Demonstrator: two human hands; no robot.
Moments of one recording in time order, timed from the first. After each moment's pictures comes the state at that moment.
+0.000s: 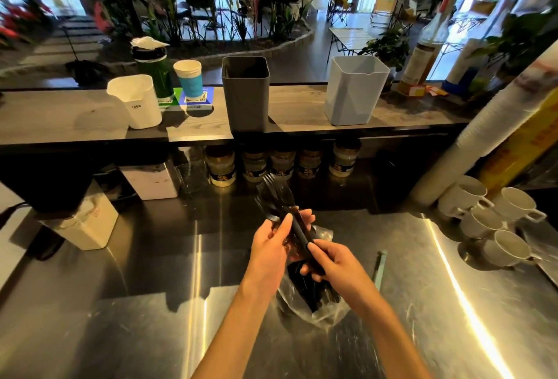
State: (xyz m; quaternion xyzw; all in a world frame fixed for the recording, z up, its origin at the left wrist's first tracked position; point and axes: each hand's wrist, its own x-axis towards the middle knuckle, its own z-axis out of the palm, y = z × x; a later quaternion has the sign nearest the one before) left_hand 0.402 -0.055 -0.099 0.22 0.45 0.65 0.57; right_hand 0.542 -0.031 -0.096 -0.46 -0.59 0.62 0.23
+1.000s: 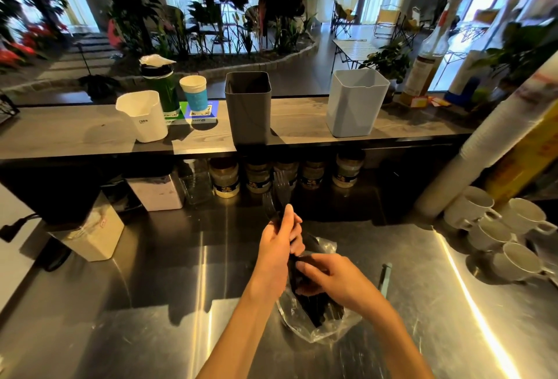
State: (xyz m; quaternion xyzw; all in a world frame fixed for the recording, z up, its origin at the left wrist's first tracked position) left_hand 0.406 -0.036 -0.081 0.25 0.47 0.66 0.53; right_hand 0.545 -0.014 -0.089 -0.45 -0.71 0.53 0.11
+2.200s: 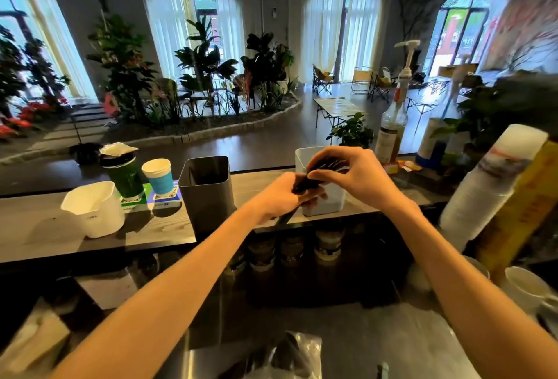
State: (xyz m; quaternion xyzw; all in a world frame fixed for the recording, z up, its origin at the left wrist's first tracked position) left_hand 0.389 0.207 0.072 0.68 0.51 0.36 0.39; right_hand 0.574 0.240 0.112 -0.31 -0.84 0.24 0.37
